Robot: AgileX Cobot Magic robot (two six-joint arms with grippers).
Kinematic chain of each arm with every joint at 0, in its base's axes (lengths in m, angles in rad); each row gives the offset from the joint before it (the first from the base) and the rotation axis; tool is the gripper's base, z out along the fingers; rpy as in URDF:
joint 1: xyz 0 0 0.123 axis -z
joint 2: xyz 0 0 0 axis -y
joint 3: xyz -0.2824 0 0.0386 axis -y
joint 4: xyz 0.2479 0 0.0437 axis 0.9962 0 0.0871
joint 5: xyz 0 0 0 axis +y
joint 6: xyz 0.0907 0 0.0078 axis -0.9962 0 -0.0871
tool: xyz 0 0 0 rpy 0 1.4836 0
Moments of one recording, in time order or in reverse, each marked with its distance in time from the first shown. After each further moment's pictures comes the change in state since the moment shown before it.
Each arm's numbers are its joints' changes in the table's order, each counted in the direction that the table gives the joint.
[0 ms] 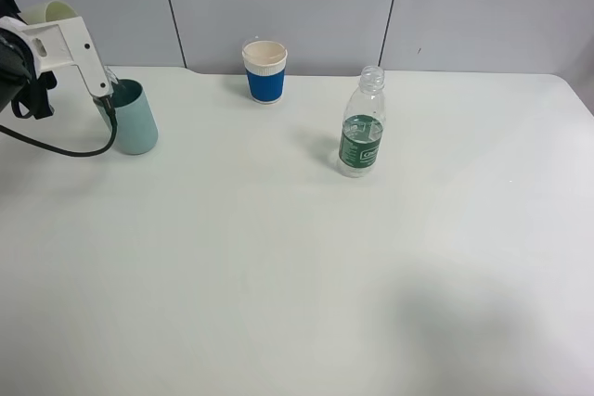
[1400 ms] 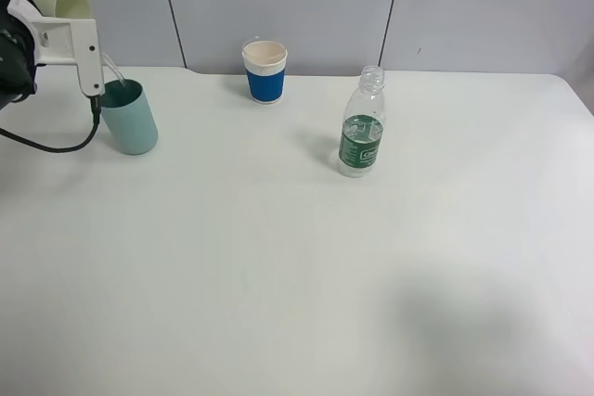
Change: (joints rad) left arm 0.000 0.000 0.001 0.238 -0.104 -0.125; right arm 0.000 0.000 0.000 0.000 0.000 0.000
